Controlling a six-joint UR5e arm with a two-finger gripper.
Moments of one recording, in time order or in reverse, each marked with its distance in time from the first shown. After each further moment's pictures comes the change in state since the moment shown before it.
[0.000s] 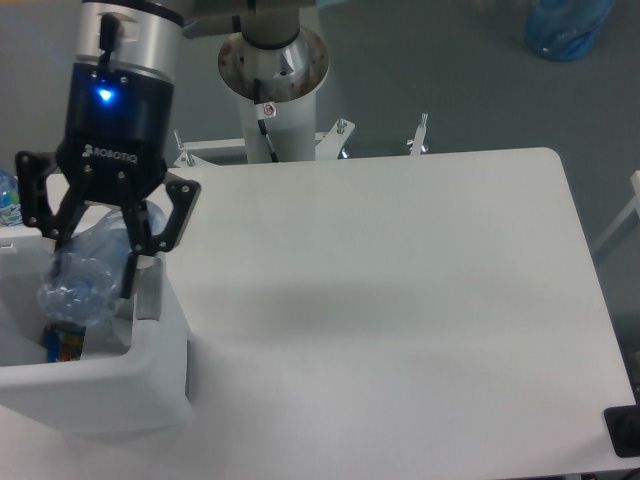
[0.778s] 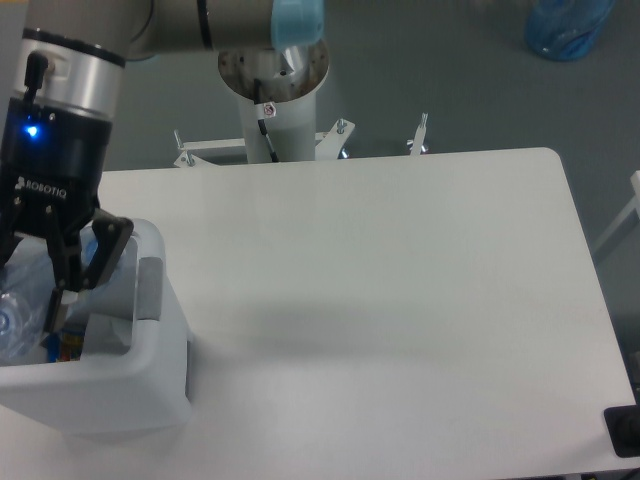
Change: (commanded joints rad) arm -0.063 -0.081 0.022 0.064 0.002 0.025
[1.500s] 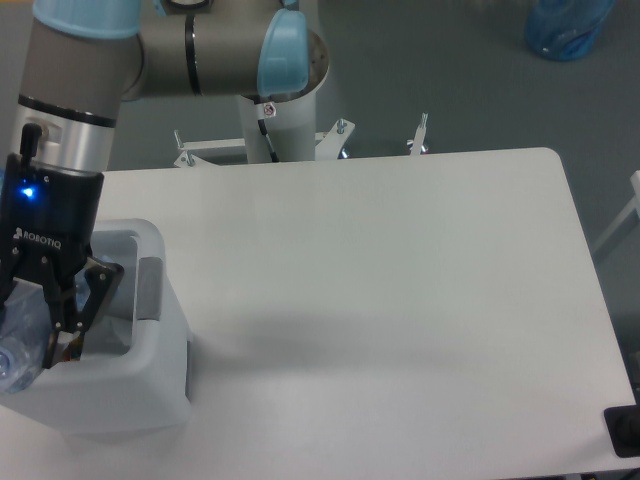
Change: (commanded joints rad) arm -0.012 -0.043 -0.014 0.000 0.003 0.000
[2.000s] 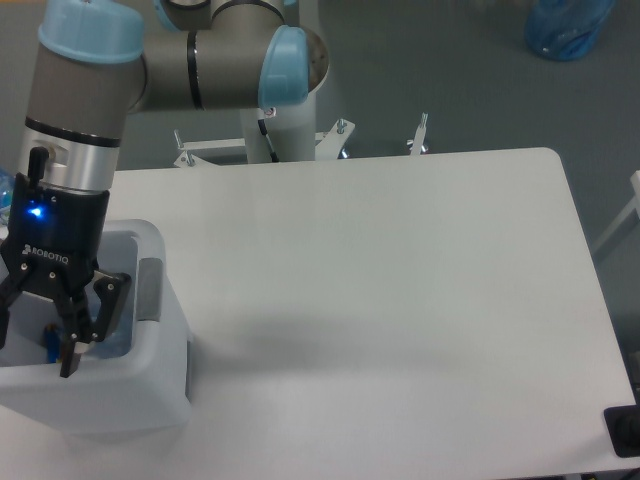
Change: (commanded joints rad) arm 0.012 0.006 -0.021 -0.003 0.005 0.025
